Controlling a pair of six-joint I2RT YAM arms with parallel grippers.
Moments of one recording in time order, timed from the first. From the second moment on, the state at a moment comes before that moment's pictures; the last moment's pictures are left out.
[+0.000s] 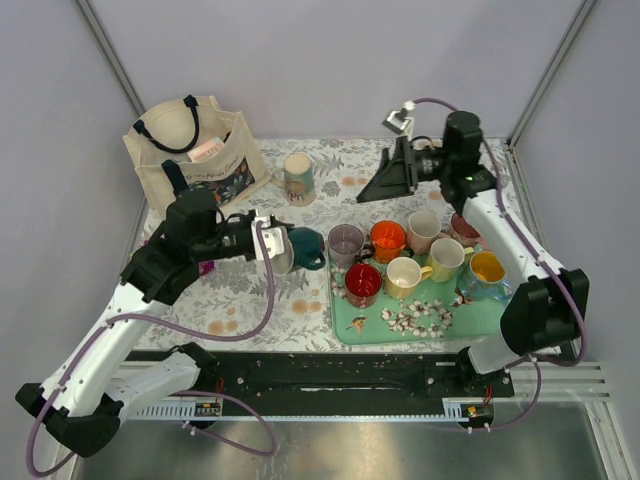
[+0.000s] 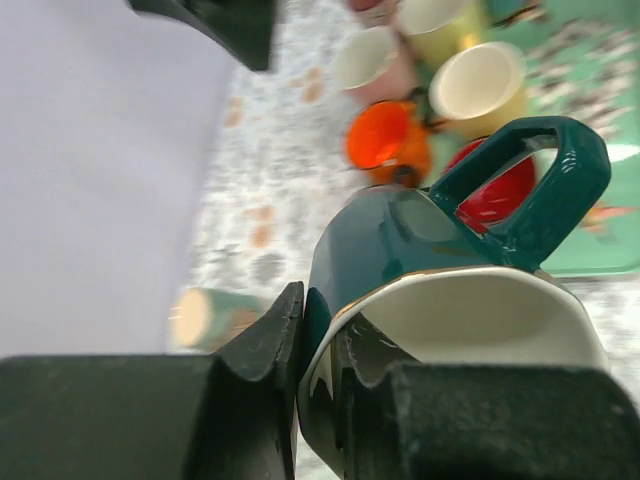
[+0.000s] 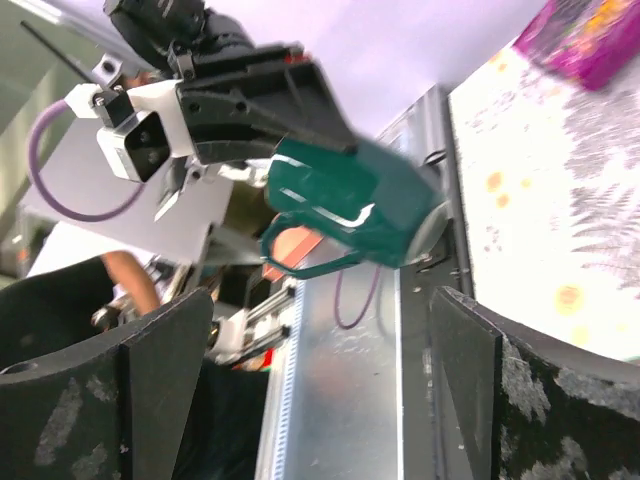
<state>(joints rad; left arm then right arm) -0.56 0.90 1.11 -0.51 0.56 0.86 0.32 1.56 1.39 0.06 -1.46 0.85</state>
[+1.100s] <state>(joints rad) -1.14 1.62 1.33 -0.70 0.17 0.20 0.04 0.75 1.14 -0.52 -0.28 0.03</state>
